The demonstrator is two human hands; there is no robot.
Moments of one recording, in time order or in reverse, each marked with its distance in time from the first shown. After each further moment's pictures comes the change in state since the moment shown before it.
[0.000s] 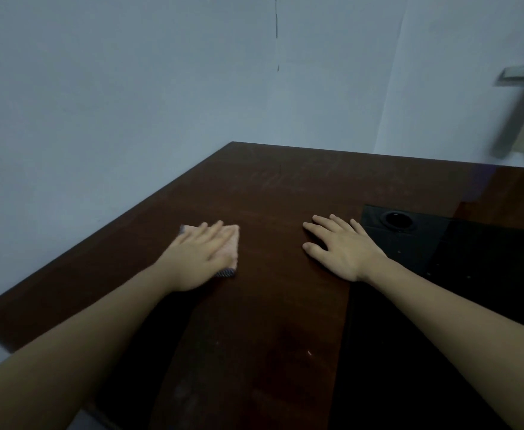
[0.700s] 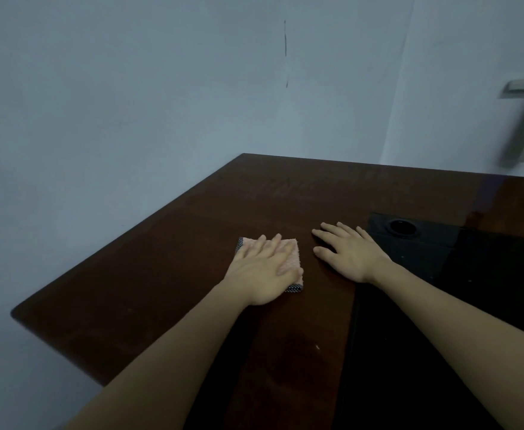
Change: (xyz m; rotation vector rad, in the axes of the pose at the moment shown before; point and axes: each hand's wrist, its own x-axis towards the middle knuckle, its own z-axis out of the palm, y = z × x) left_hand -0.004 0.095 0.000 -0.134 -0.001 0.050; right_hand -0.002 0.001 0.000 0.017 0.004 0.012
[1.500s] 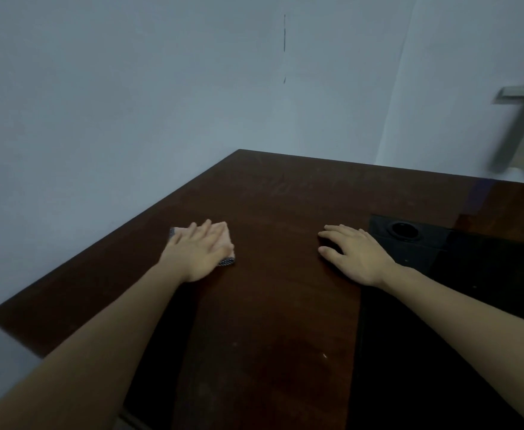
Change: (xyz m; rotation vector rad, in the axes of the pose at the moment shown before) left_hand 0.007 -0.117 -0.018 0.068 0.001 -0.261; right_hand 0.003 0.000 -0.001 0.038 0.048 -0.008
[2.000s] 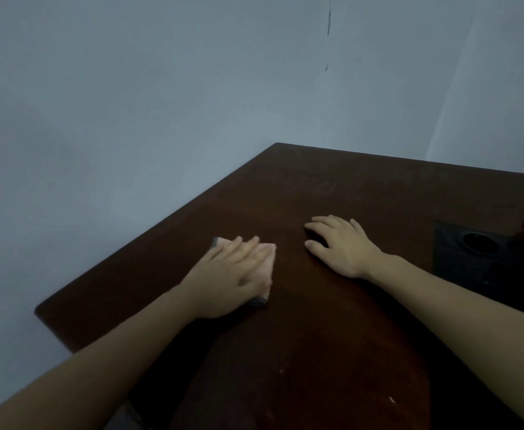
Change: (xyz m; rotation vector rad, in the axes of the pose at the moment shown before) left_hand -0.036 -0.022 0.010 0.063 -0.002 0.285; right_hand 0.074 -0.079 0.014 0.024 -0.054 -0.138
